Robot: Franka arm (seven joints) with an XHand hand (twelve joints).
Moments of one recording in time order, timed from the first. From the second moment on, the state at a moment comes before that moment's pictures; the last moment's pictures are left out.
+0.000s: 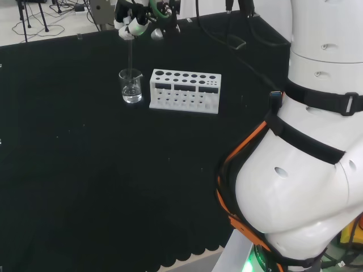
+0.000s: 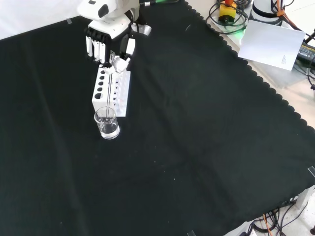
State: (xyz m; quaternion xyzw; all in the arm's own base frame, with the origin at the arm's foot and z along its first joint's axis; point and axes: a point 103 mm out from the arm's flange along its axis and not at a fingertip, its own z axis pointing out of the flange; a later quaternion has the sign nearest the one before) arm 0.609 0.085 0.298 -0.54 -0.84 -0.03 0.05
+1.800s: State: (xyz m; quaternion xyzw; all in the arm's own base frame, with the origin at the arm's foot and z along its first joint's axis) arm 0.589 0.046 0.352 -0.57 -0.82 -0.07 0.04
